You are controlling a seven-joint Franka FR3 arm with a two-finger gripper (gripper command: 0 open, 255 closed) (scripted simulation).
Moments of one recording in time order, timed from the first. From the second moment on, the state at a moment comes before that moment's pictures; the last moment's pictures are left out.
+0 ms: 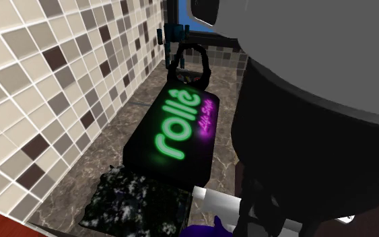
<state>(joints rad) 0.44 -0.31 0.70 -1.91 0.23 1.66 0.70</state>
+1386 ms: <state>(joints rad) 0.46 -0.29 0.75 -2.17 0.25 1.95 0.69</state>
